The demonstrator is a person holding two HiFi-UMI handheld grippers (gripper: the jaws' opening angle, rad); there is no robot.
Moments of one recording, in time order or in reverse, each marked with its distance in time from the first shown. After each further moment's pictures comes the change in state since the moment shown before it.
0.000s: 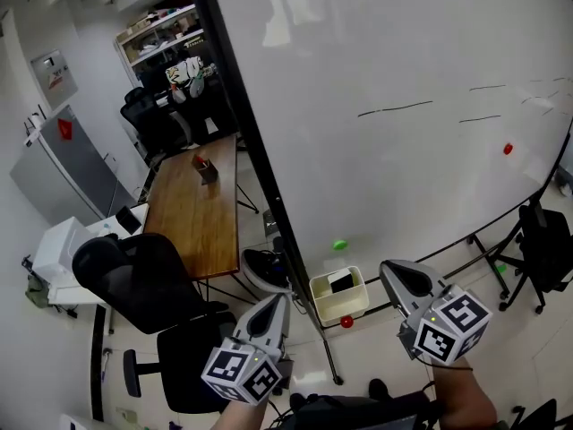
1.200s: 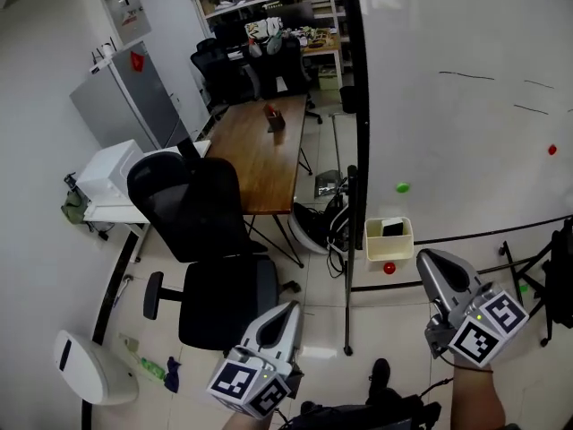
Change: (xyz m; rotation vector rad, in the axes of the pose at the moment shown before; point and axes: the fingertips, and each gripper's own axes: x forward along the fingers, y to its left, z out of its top) left arm -0.224 -0.055 -0.036 -0.030 -0.064 0.208; right arm -0.089 0.139 -0.012 0.046 -0.030 0.214
